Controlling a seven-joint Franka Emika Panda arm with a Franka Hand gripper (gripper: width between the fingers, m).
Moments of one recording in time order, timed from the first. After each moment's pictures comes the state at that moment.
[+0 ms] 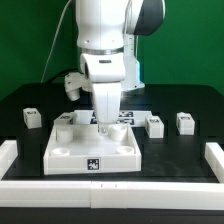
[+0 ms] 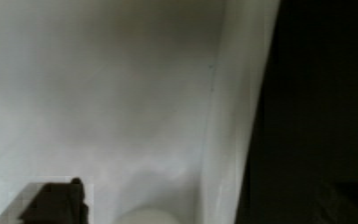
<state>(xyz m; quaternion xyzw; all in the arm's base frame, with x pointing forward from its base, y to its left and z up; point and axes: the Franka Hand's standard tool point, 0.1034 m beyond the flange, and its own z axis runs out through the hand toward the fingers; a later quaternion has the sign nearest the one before) 0.423 -0.049 0.021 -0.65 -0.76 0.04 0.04</state>
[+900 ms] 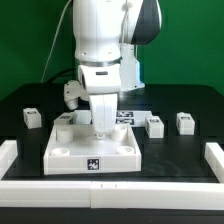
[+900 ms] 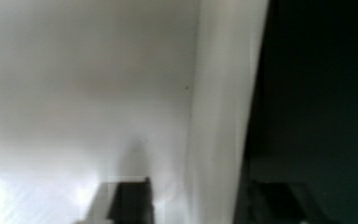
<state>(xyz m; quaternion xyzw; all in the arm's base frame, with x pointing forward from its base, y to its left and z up) 0.419 -0.051 0.008 -0.65 -0.76 0.04 0.04</state>
